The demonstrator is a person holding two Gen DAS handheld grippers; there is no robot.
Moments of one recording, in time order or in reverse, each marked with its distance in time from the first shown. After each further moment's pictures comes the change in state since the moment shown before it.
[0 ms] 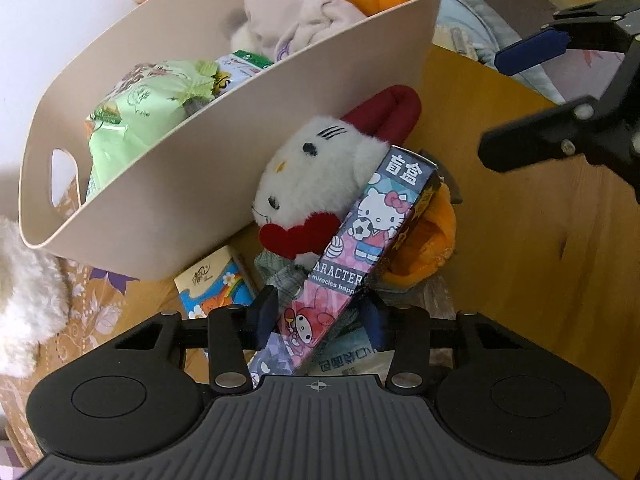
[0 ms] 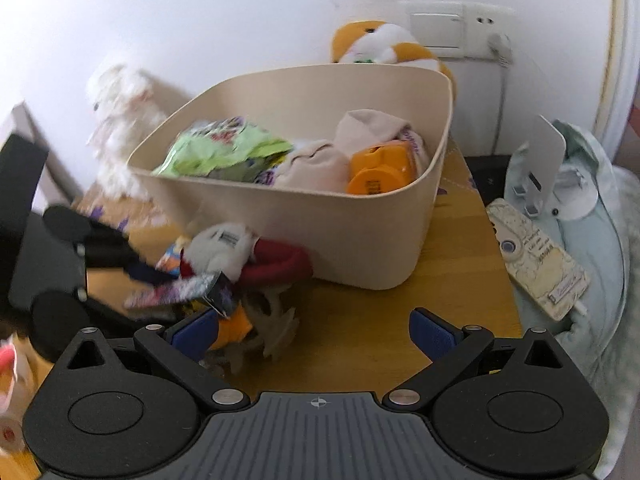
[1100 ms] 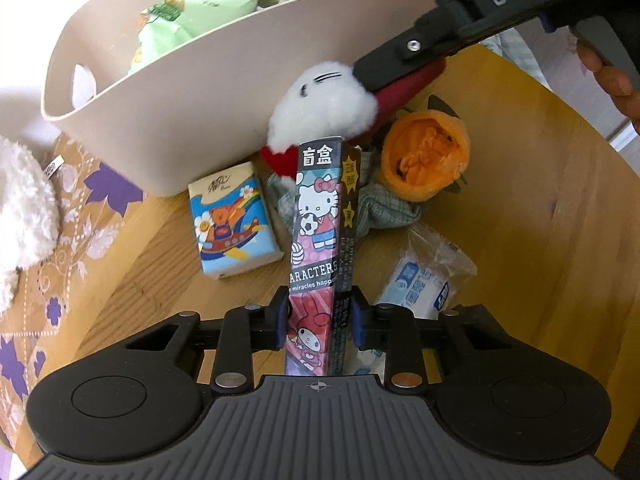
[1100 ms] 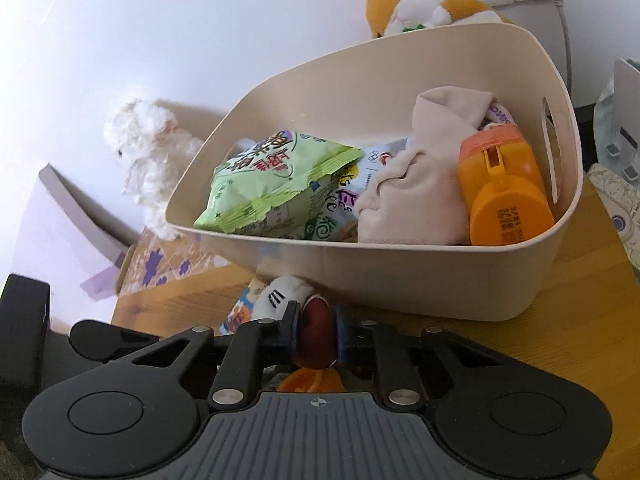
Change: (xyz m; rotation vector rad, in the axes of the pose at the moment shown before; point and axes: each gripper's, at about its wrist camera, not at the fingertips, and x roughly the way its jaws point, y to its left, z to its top) left arm -0.009 0.031 -0.042 -0.094 0.034 -0.078; right arm 0.051 0.019 0.033 0.171 0.053 0.240
